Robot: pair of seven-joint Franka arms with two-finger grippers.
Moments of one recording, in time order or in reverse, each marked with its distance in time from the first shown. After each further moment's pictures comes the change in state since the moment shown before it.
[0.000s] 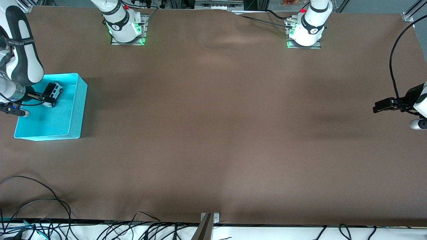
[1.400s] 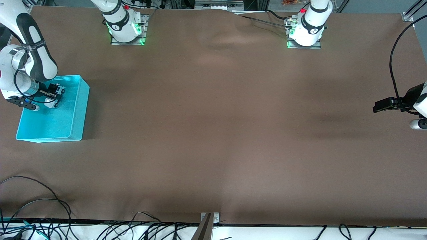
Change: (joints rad) left arm 0.000 -0.001 0.000 0.000 0.000 -0.005 0.000; right arm -0.014 0.077 -0.093 -0.192 0.002 0.314 0.037
